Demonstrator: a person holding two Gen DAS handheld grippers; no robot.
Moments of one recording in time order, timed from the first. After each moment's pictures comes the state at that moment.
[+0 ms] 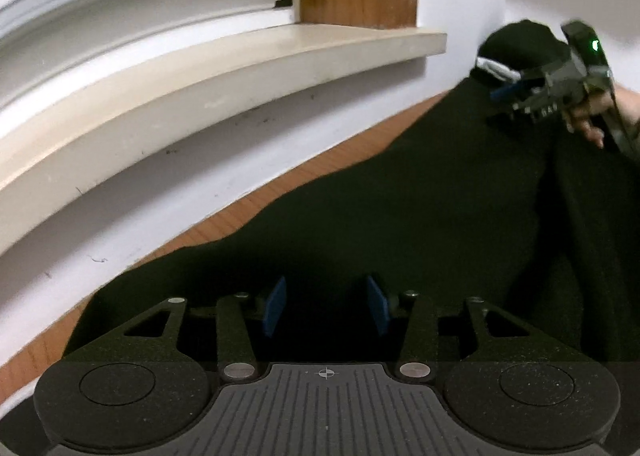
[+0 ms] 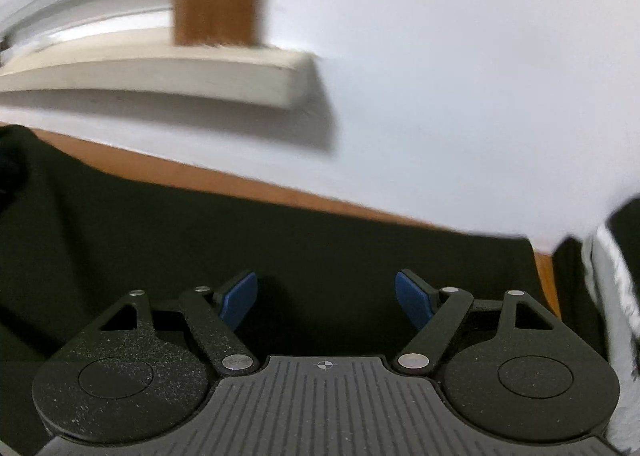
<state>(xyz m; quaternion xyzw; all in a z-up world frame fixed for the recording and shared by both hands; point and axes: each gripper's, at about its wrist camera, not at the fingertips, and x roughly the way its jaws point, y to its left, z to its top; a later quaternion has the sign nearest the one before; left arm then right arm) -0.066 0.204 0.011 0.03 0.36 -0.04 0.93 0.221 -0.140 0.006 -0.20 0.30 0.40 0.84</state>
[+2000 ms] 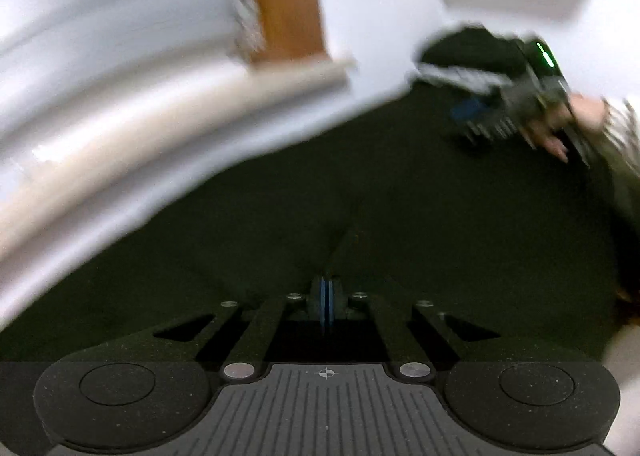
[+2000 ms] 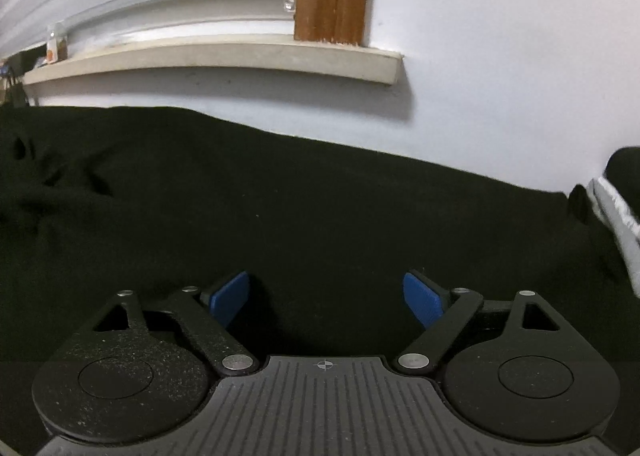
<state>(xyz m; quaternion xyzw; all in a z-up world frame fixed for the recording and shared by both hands) -0.217 0.114 0.045 0.08 0.29 -0.02 0.95 0.075 -0.172 -0.005 -0.17 0.25 0.43 0.85</state>
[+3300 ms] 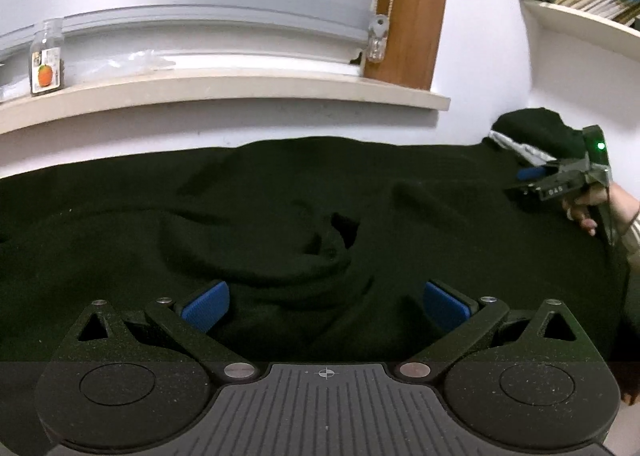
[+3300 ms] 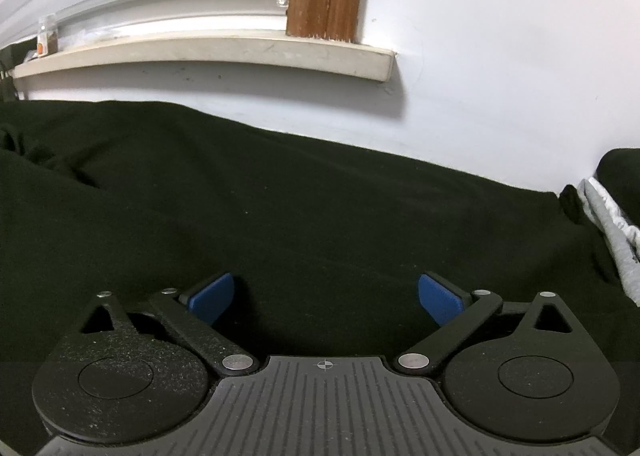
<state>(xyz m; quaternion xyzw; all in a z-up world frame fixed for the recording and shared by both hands) -0.296 0.160 0.014 -0.08 0.27 0.06 0.96 0.070 -0.173 -0.011 -0.18 0.25 0.42 0.86</state>
